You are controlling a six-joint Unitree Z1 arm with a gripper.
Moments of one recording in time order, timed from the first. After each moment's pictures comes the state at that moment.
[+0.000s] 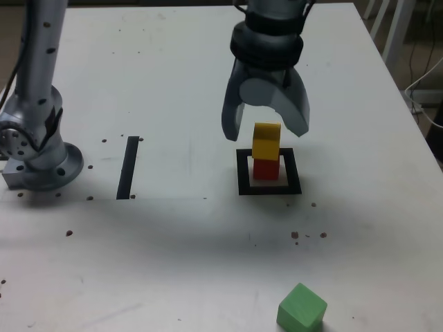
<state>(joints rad) -0.07 1.99 -1.65 1.39 0.03 0.10</state>
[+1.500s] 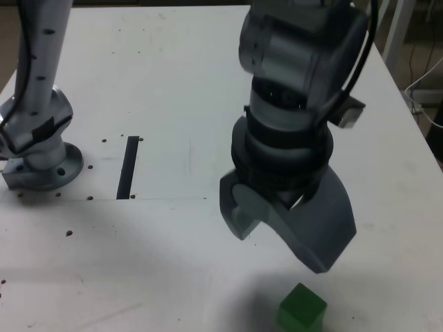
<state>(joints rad) -0.60 2.16 -1.96 1.47 0.07 0.10</state>
